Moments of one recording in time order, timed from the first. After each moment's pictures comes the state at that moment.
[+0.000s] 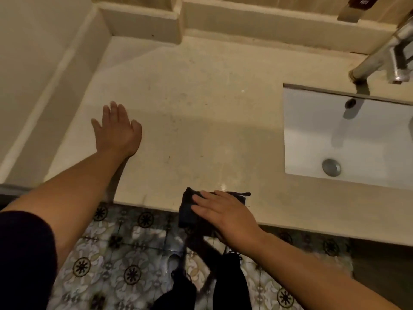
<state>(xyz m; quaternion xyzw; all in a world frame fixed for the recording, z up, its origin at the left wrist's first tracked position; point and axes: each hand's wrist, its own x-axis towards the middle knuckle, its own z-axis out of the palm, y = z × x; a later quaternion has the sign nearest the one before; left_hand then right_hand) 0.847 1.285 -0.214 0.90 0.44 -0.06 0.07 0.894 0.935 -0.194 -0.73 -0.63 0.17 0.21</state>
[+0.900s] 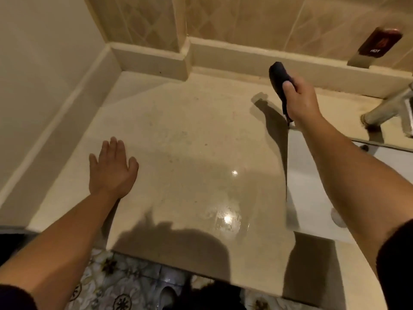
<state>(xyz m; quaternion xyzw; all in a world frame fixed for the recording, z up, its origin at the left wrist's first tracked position) 0.845 1.285 -0.220 0.90 0.44 -0.05 0.04 1.247 1.049 -0.132 -0.84 -0.23 0.11 0.48</state>
